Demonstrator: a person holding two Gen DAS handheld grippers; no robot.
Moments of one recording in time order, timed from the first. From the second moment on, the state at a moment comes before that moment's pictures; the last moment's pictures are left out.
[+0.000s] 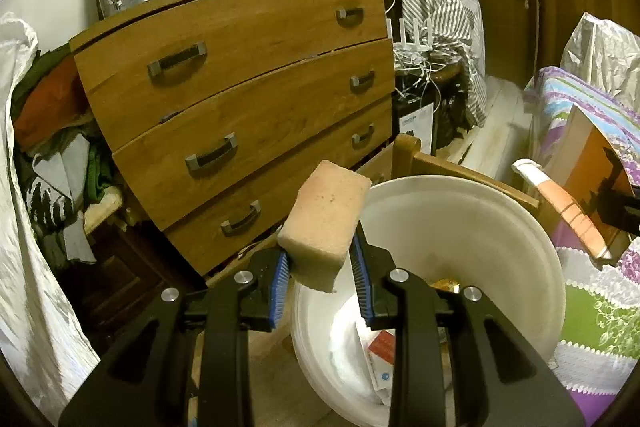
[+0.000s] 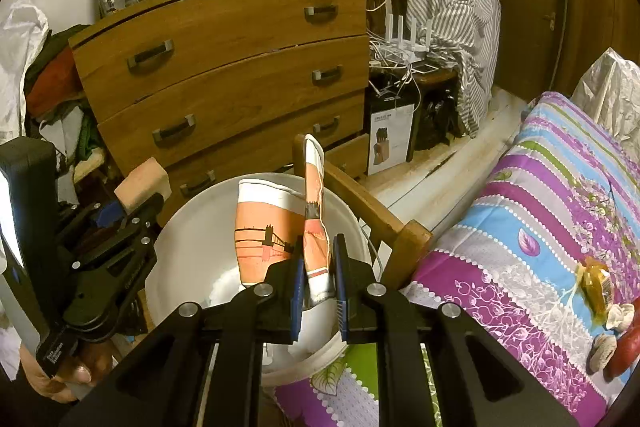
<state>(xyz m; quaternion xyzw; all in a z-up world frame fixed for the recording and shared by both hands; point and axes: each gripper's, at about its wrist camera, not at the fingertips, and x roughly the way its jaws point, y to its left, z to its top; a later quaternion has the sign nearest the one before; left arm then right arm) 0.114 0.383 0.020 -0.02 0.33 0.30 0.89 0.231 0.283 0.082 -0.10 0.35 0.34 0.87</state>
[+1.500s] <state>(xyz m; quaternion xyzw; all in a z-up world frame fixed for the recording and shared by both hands) 0.125 0.408 -0.004 -0.07 0.34 0.28 0.90 0.251 0.291 0.074 -0.11 0.34 0.34 0.87</state>
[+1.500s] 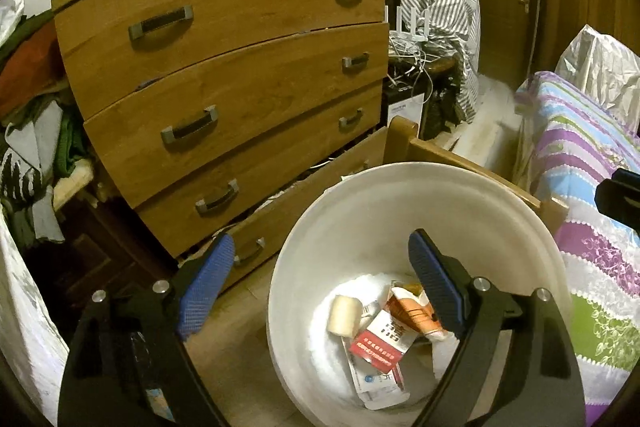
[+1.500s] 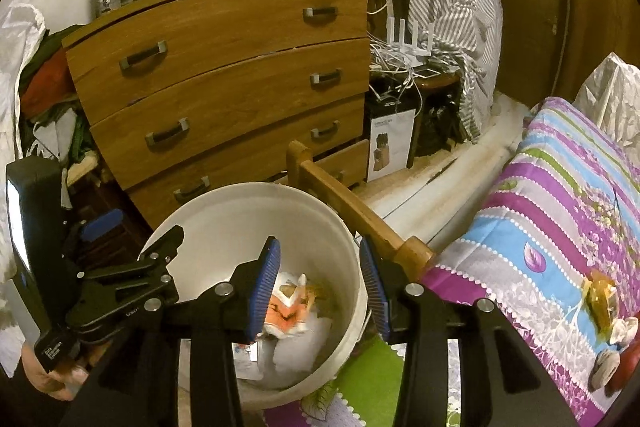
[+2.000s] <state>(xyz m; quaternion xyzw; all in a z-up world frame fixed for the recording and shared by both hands) 0.120 0.384 -0.001 -0.07 0.34 0.28 0.89 0.241 0.262 0.073 -0.09 0.31 0.33 0.89</state>
